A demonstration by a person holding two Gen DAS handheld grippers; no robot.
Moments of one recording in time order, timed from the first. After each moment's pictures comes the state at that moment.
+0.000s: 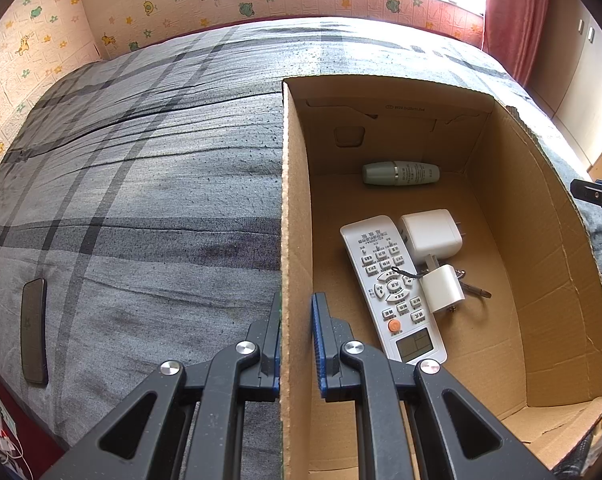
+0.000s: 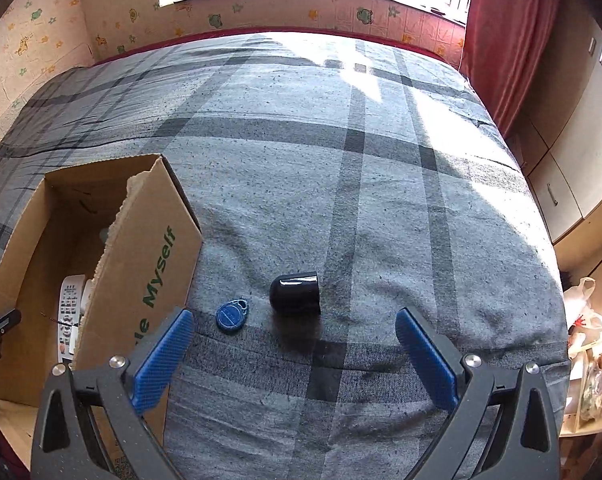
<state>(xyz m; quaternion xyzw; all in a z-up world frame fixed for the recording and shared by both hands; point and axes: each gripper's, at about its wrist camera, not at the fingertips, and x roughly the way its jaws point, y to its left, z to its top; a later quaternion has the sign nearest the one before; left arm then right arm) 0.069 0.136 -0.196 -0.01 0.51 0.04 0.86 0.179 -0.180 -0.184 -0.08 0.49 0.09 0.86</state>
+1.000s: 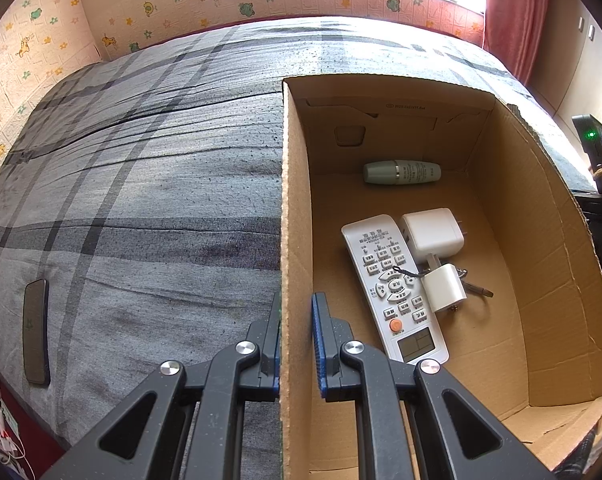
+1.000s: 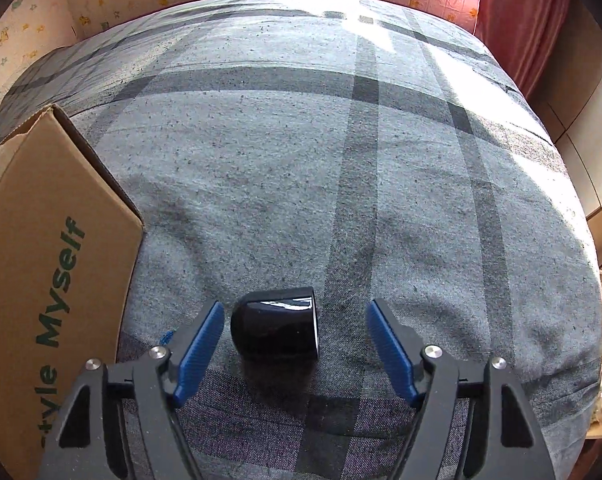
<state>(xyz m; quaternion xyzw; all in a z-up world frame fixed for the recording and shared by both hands) 0.069 0.136 -0.196 -0.01 0.51 0.04 0.86 0.235 -0.181 -0.263 -0.08 0.53 0.09 0.84</state>
